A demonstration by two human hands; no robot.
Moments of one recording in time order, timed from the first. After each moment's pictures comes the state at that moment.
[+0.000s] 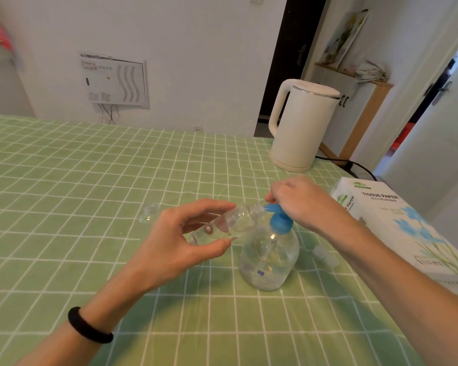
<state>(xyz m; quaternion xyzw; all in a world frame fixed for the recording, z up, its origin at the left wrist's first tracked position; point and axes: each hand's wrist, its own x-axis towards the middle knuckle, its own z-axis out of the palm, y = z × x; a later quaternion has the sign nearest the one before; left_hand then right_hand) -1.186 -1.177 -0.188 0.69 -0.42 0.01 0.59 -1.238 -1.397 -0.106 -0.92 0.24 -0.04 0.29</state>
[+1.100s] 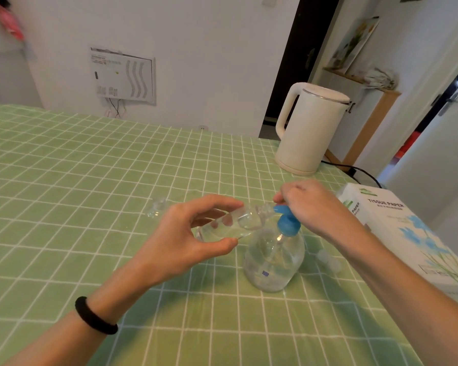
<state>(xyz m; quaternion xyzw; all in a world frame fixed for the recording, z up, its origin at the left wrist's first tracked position) -1.183 -1.174 -0.188 0.72 -0.42 0.02 0.56 -1.242 -1.390 -0.103 -0.92 0.24 -0.07 0.30</state>
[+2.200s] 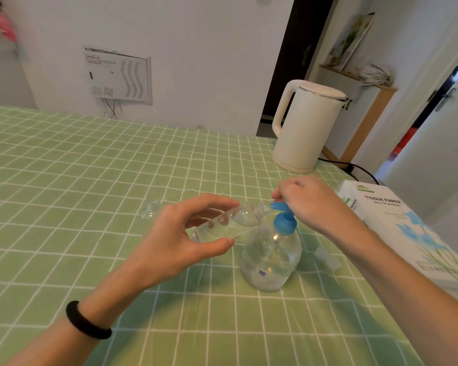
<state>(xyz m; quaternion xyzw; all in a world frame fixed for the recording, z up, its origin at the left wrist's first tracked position) -1.184 -1.176 -0.187 0.71 -0.42 0.02 0.57 -1.243 -1.391 -0.099 -0.92 0.25 -0.08 0.31</state>
